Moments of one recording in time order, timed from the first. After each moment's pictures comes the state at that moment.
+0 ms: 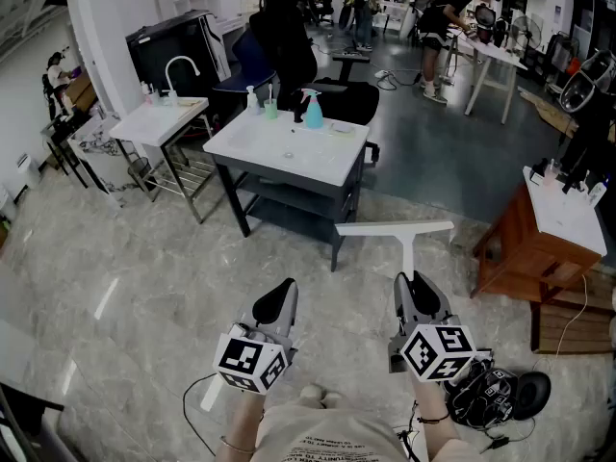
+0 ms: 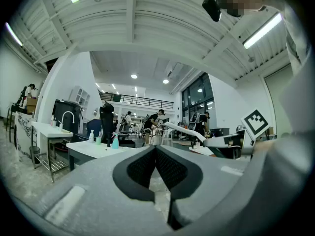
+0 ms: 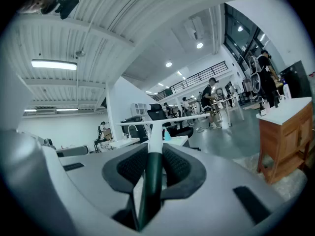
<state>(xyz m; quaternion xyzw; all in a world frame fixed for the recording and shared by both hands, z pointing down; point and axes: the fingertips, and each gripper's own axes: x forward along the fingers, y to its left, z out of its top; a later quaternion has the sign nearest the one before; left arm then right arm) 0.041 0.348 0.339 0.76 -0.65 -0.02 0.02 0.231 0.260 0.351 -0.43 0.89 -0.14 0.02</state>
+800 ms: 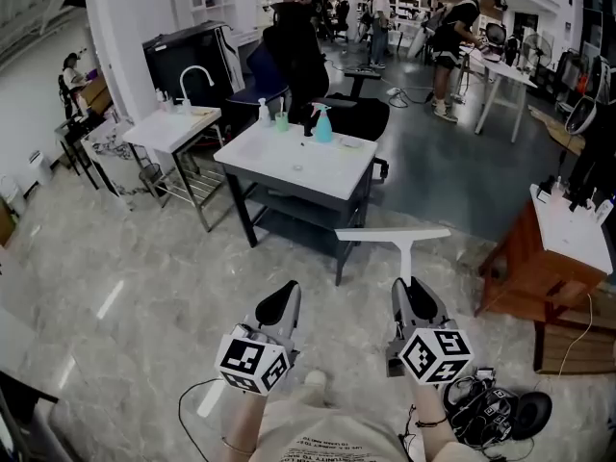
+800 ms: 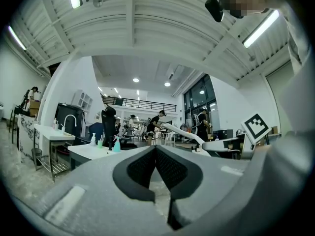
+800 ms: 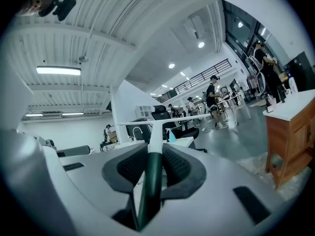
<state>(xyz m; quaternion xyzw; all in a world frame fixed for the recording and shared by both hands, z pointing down) 0.052 0.343 0.334 0.75 -0.66 -0.04 0.00 0.231 0.249 0.354 -0.40 0.90 -0.14 0.04</state>
